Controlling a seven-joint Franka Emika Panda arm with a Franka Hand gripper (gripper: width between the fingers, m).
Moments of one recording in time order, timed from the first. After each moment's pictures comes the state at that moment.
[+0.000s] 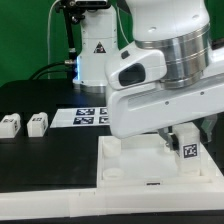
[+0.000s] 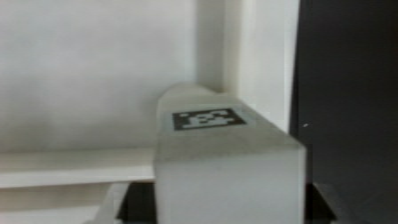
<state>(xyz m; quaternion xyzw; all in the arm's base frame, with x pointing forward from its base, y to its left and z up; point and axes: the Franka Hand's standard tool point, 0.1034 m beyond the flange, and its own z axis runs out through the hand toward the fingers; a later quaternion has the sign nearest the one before) 0.625 0.108 0.075 -0.99 -0.02 0.04 0.11</state>
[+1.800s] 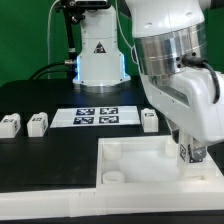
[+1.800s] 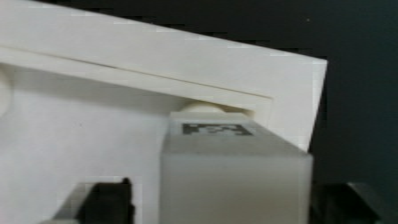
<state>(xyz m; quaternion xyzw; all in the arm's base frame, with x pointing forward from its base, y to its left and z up) 0.625 0.112 0.066 -0.82 0.56 0.04 0.09</state>
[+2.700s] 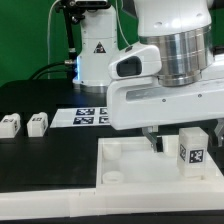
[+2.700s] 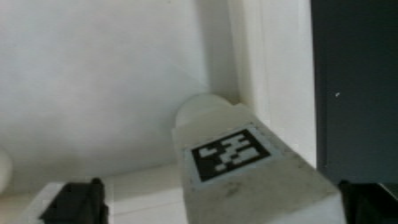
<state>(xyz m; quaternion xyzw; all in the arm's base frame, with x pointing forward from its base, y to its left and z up) 0.625 0.109 0.068 -0.99 0.07 -0.01 0.07</state>
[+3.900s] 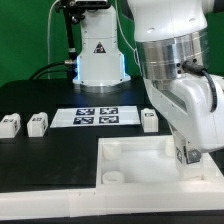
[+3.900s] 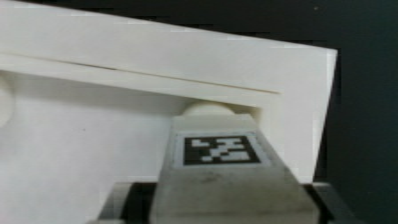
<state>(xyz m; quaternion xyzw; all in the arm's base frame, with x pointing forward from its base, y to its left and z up) 0.627 0.109 0.066 -0.75 0.66 0.05 0.07</state>
